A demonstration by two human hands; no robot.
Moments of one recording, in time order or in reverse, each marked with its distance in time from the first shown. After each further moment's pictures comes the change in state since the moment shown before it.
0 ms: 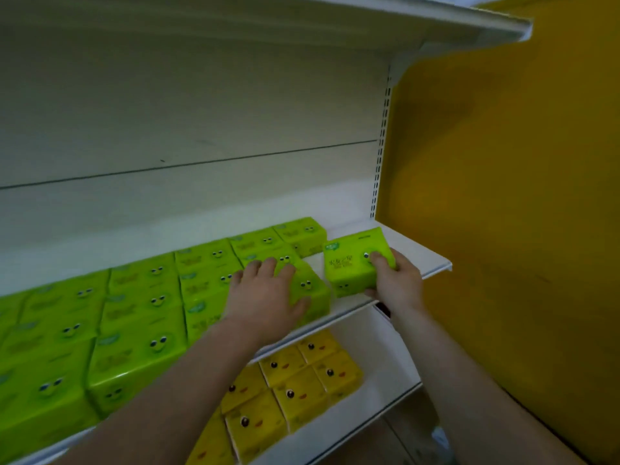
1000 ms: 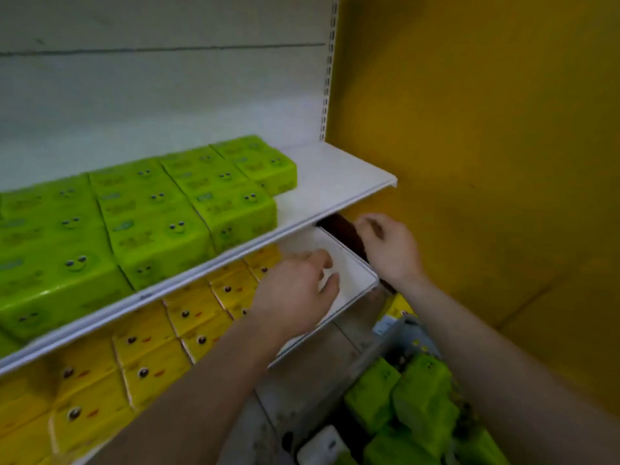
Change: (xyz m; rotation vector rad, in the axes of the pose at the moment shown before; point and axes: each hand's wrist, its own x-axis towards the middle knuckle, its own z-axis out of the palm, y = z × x) left_hand -0.060 0.087 0.065 -0.523 0.069 0.318; right_hand -0.040 0.048 -0.078 -0.608 -0.049 -0.292
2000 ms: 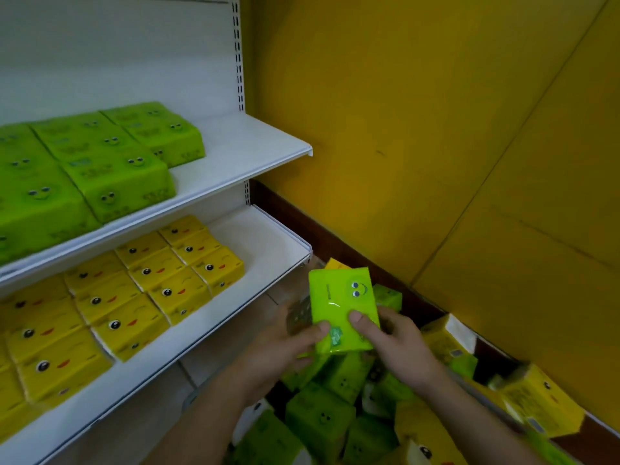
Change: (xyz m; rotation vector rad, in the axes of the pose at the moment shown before) left_hand -0.088 0.093 0.127 -1.273 -0.540 -0.574; right_hand -0.196 0.123 -0.116 0.334 -0.261 0.414
